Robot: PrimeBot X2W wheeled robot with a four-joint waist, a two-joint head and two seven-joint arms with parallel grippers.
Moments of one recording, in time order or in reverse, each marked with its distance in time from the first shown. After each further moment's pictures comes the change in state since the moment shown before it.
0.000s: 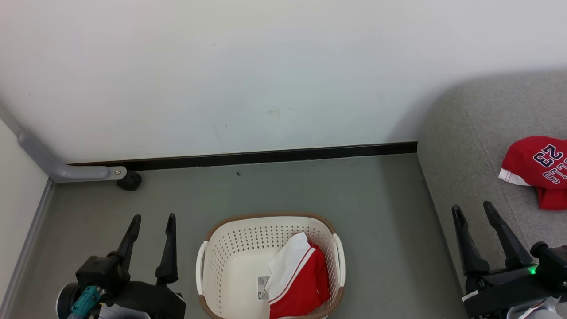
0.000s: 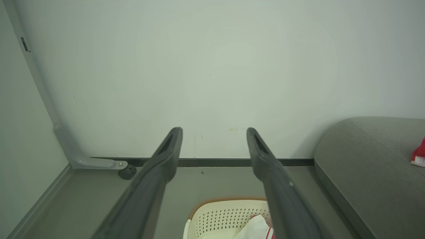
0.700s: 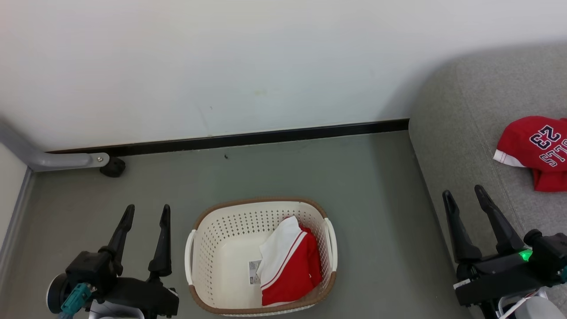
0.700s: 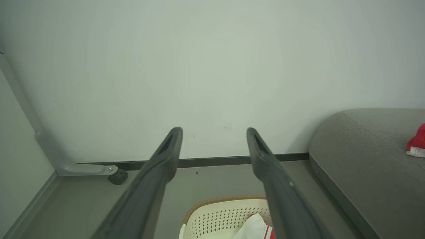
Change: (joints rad) left arm 0.000 0.004 0.036 -0.041 0.040 -0.035 0.000; right arm -0.032 0.027 -0.001 -0.030 -0.029 0.018 0.000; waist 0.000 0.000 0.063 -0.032
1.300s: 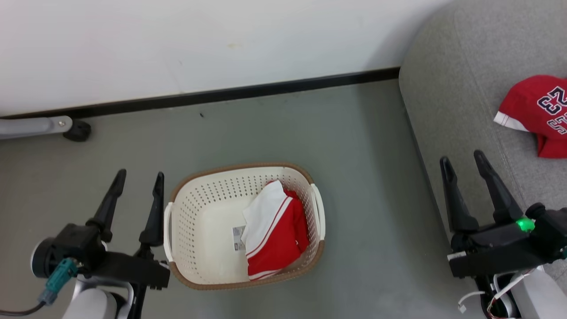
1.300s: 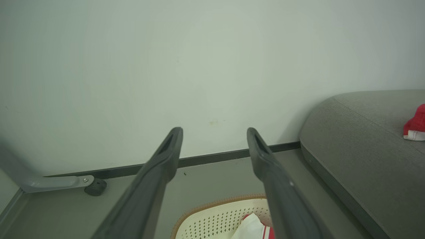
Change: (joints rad) left arm -0.073 0.029 0.018 -0.041 0.030 -0.043 0.000; right arm -0.081 0.033 -0.013 -0.051 -0.040 0.001 0.000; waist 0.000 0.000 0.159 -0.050
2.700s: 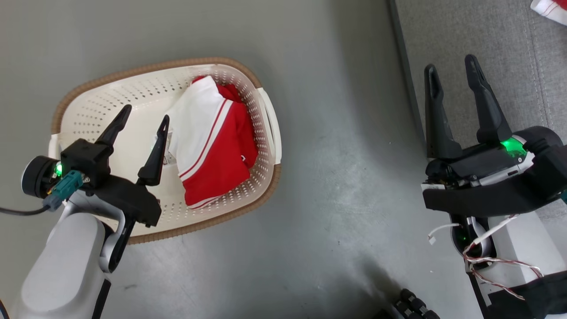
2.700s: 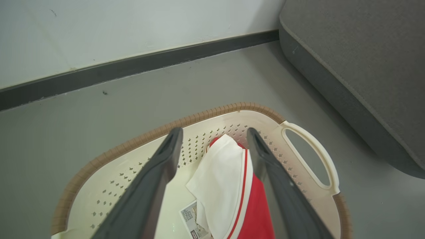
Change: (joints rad) left arm -0.353 0.054 -0.113 0.234 0.058 -0.107 0.091; right arm -0.267 0.117 0.007 -0.081 -0.079 -0.001 -0.007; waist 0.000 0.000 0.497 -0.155
